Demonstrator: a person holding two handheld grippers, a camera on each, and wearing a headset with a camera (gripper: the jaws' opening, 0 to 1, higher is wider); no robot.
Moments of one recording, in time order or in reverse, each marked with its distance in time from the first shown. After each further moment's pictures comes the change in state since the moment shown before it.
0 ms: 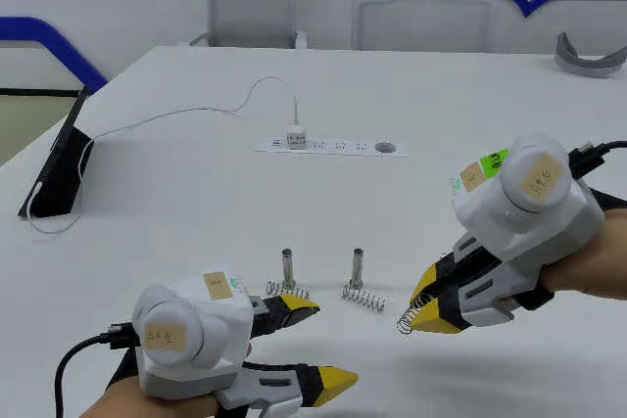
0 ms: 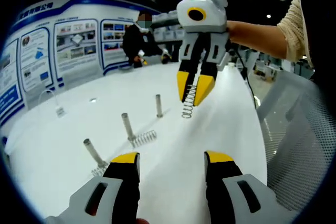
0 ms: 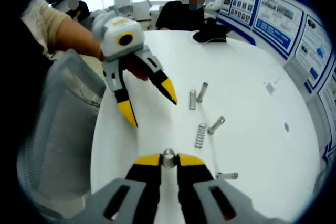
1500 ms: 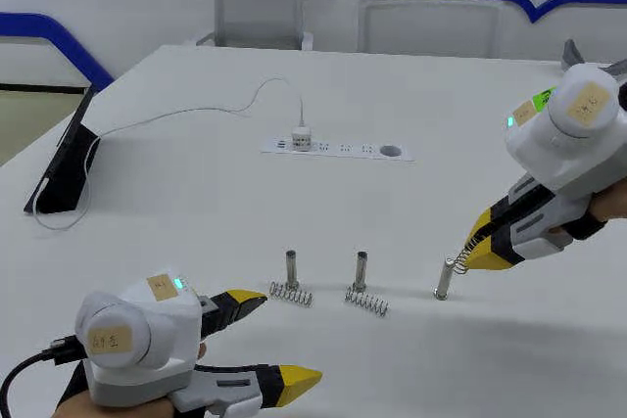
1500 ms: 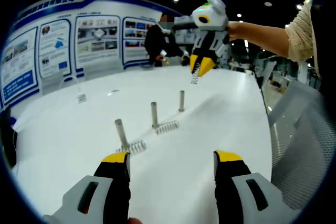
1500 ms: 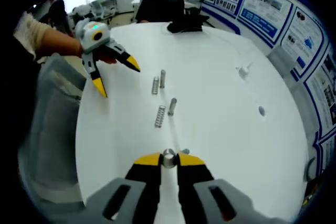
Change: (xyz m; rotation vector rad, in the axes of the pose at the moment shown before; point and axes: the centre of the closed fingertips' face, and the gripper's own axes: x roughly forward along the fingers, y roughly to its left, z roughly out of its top) left arm -0.029 0.029 -0.015 -0.100 -0.019 0.126; right arm -0.045 -0.067 -0.022 0.053 0.101 -0.108
